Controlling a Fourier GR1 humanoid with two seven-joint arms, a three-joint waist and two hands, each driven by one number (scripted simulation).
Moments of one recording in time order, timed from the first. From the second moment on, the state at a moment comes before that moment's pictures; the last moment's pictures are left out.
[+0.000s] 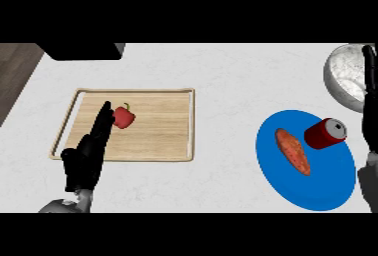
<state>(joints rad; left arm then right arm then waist) -0.07 0.30 -0.34 -1.61 0.12 0.41 0.14 -0.25 -0.39 -0.04 -1.73 -0.20 -0.22 -0.22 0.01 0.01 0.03</state>
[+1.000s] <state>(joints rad) -0.14 0.32 -0.38 -1.62 0.21 0.08 0.04 -0.25 -0.66 -0.03 -1.19 0.02 0.00 -0.22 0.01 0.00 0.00</state>
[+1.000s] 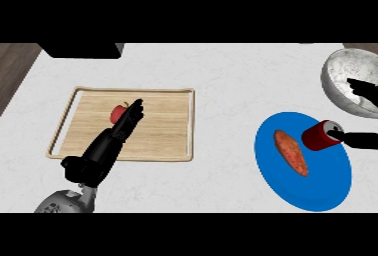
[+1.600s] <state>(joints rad) -0.19 0.31 -0.36 -1.56 0.21 0.05 0.02 -0.44 -0.92 0.21 -1.20 0.15 0.52 0.19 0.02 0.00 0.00</state>
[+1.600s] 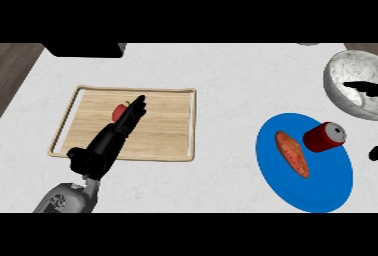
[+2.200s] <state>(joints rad) -0.17 0.27 -0.32 -1.56 0.17 0.02 0.03 -0.57 -0.77 0.22 -1.26 0.09 0.78 0.59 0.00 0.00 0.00</state>
